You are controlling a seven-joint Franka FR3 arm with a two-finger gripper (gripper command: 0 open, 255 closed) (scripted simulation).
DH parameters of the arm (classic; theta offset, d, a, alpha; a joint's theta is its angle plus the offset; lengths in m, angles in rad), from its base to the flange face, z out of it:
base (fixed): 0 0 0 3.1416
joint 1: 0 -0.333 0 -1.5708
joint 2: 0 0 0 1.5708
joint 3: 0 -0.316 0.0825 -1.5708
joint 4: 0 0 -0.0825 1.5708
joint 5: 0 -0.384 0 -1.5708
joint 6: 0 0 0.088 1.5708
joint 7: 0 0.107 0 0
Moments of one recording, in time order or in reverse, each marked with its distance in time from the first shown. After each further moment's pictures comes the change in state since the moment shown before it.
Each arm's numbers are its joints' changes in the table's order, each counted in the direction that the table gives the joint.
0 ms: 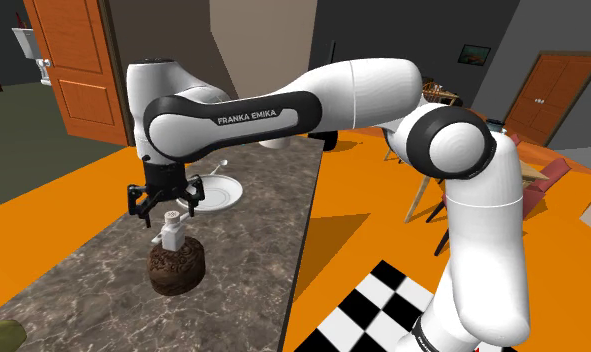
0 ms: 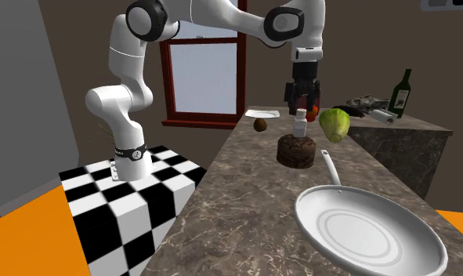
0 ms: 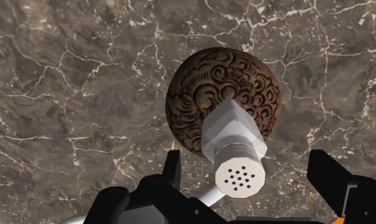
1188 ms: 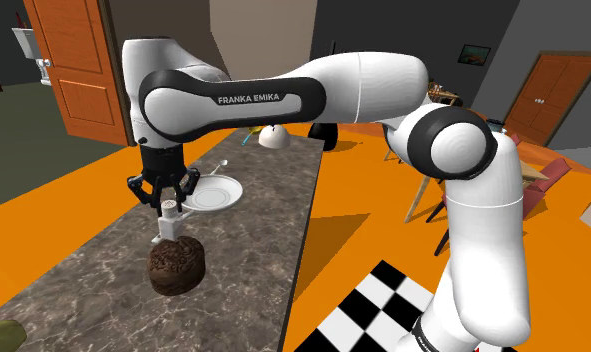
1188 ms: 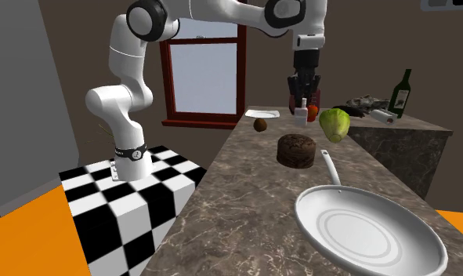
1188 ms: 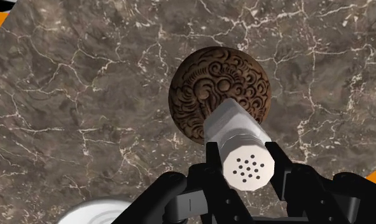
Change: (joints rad) arm -0.007 0.001 -0.003 0.085 -0.003 -0.086 -0.005
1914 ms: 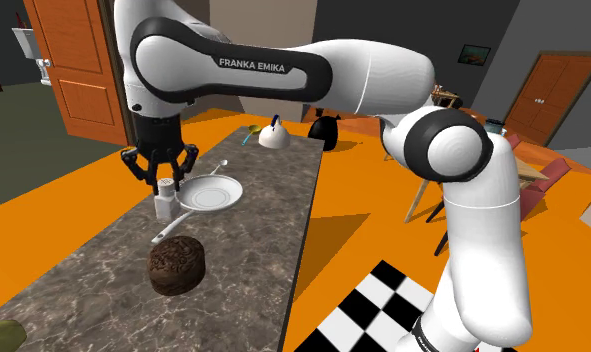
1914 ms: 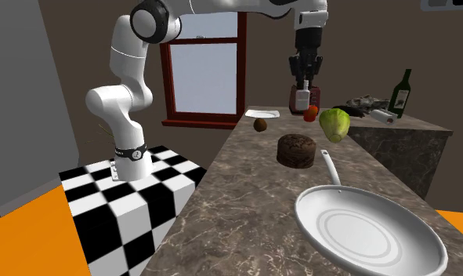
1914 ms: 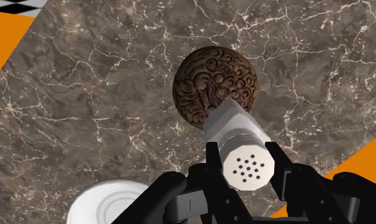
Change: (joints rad) arm -0.025 -0.023 -0.002 0.186 0.006 -0.162 -0.005
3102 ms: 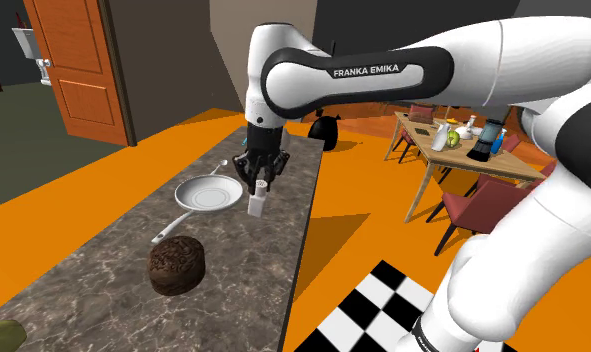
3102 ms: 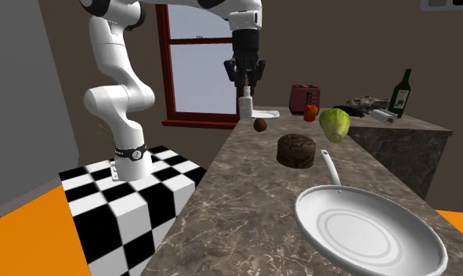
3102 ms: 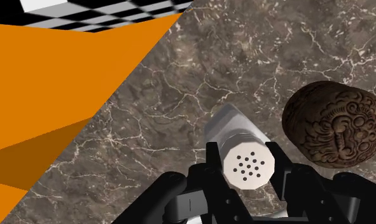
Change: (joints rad) arm 0.217 0.637 0.118 -0.821 -0.243 0.225 -0.321
